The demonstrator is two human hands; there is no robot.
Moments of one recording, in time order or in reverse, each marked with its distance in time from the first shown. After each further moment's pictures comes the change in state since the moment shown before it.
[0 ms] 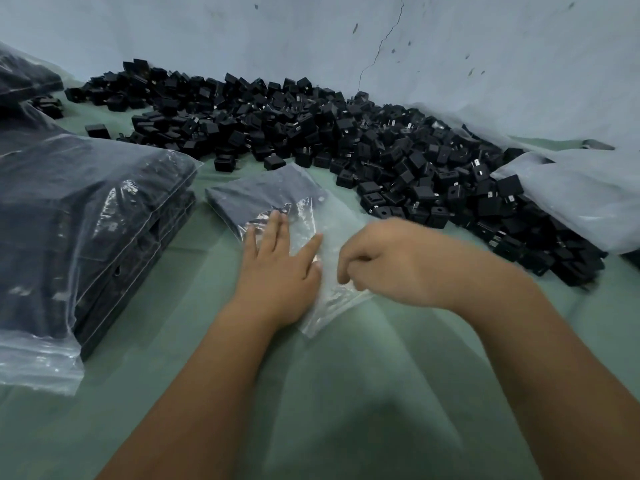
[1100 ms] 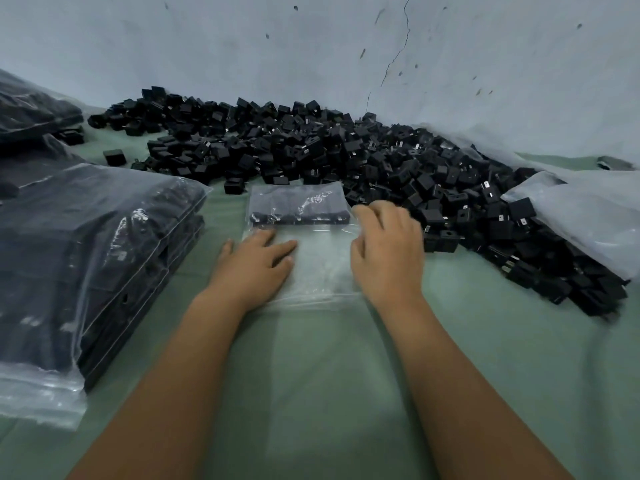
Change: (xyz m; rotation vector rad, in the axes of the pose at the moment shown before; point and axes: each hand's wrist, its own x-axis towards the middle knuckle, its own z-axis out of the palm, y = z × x) left_hand 0.044 -0.057 -0.010 -0.152 0.020 -0.057; right_hand 0.091 0.061 0.071 -0.189 0.962 0.121
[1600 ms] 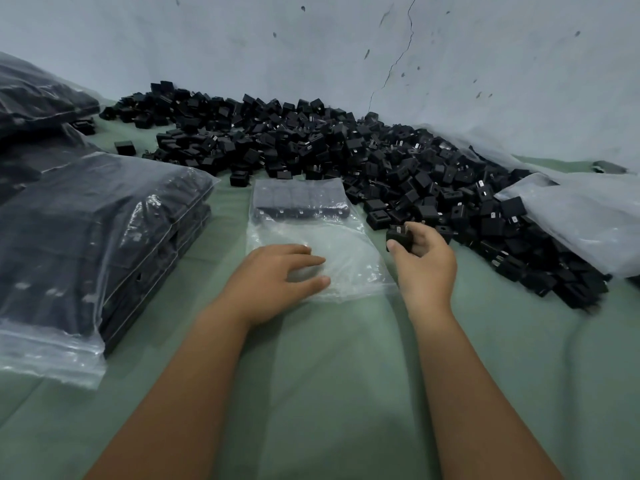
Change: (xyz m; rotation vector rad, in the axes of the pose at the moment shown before) left_hand -0.050 0.027 -0.007 -0.313 0.028 0.217; right_hand -0.027 0.022 -0.028 0.818 0.053 0.794
